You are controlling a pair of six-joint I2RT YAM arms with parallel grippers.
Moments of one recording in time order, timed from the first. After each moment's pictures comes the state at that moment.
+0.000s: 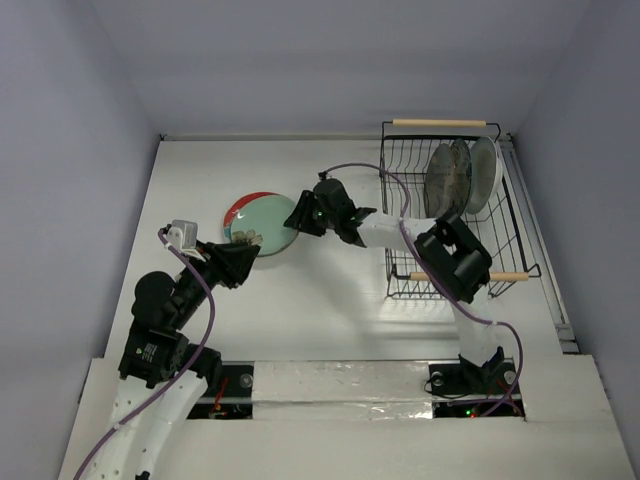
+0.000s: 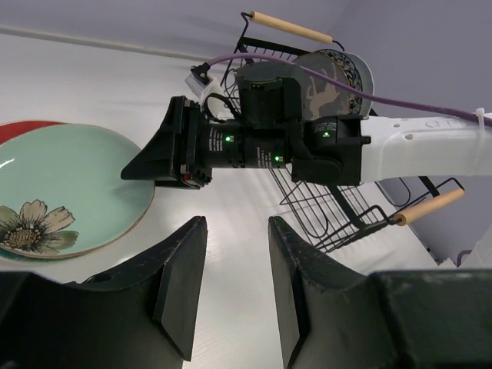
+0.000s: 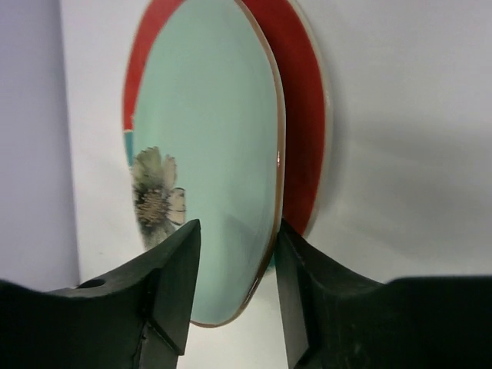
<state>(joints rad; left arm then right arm) -0.30 0.32 0.61 -0.29 0.25 -0.50 0.75 2.10 1.43 0.14 -0.11 0.93</state>
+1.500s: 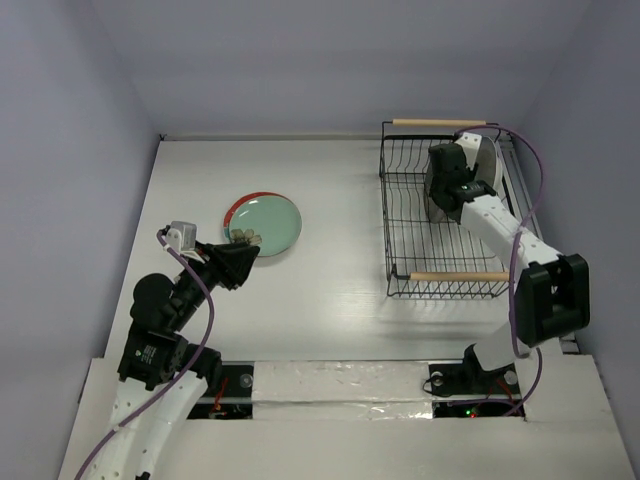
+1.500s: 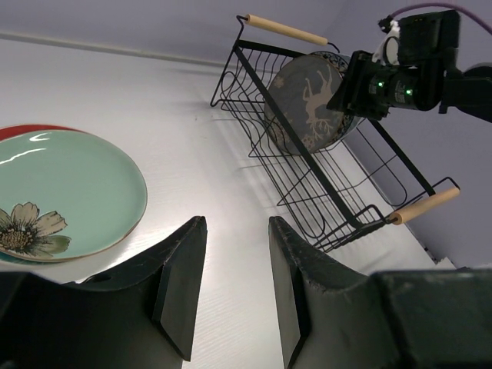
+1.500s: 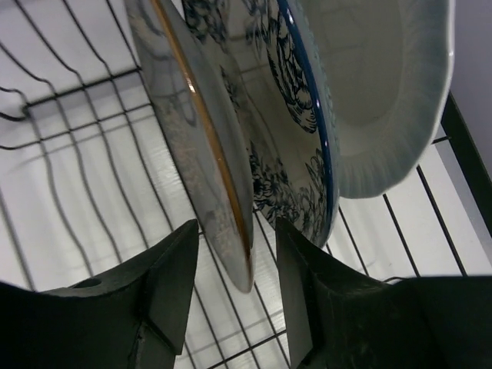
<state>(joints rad) -0.30 0.31 0.61 -0.28 0.26 -0.50 0.28 1.53 1.24 -0.39 0.65 0.34</state>
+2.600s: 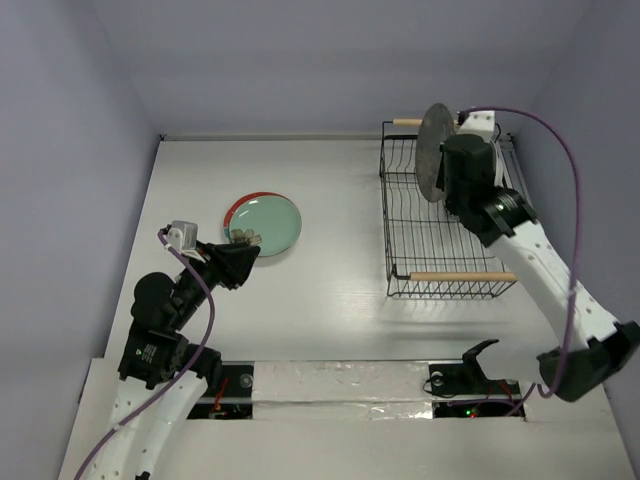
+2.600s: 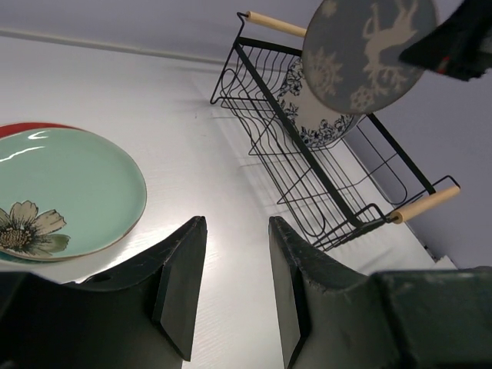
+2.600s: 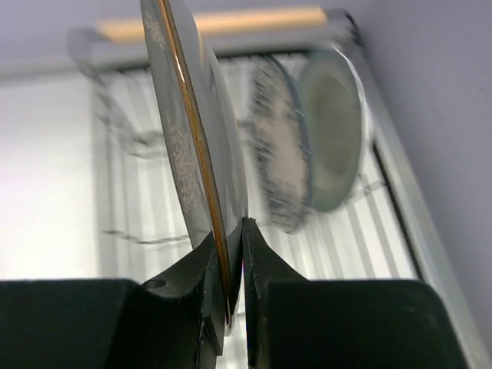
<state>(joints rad) -0.30 0.32 0.61 -0.28 0.26 -0.50 0.46 1.30 1.40 -0.57 0.73 0.19</state>
